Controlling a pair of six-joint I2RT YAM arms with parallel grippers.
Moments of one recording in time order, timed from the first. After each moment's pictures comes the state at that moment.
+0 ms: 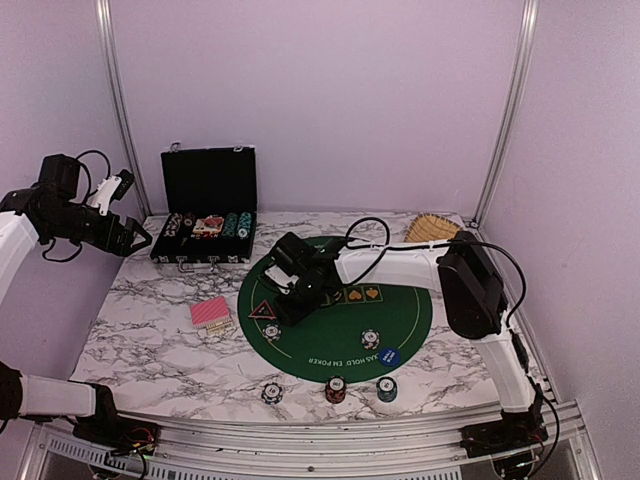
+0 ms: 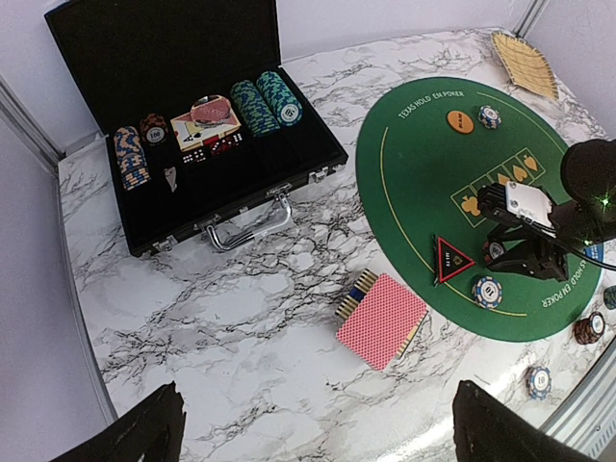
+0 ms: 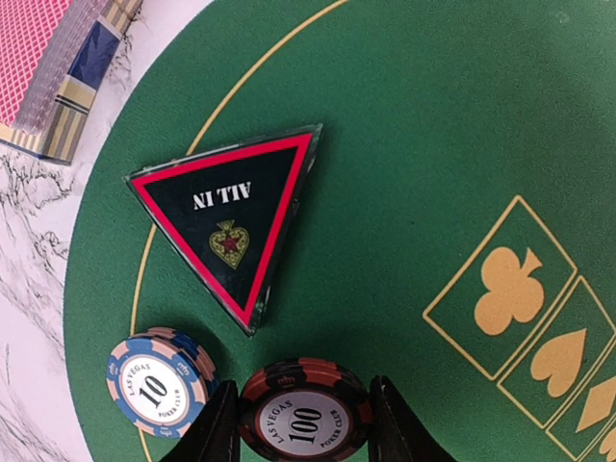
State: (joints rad) left arm 0.06 1.13 1.27 -0.98 0.41 0.33; right arm 0.96 2.32 1.89 -0.68 -0.02 0.16
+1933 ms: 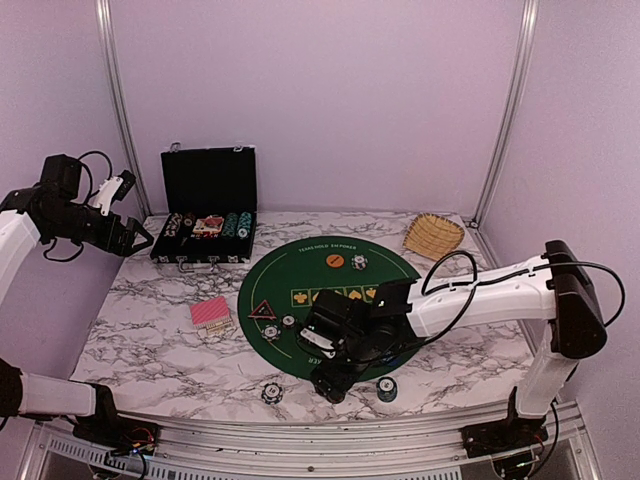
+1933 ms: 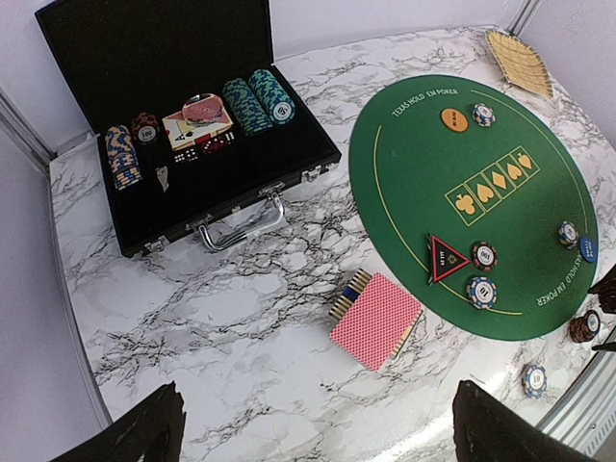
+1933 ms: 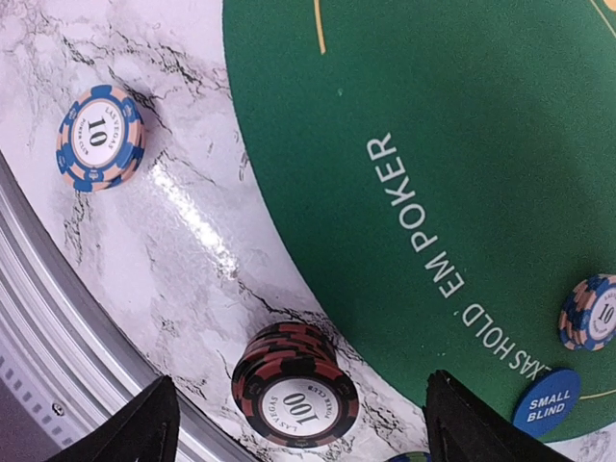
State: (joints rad) left arm 0.06 1.14 1.27 -0.98 0.43 0.33; right arm 1.21 1.77 1.24 -0.73 0.03 0.32
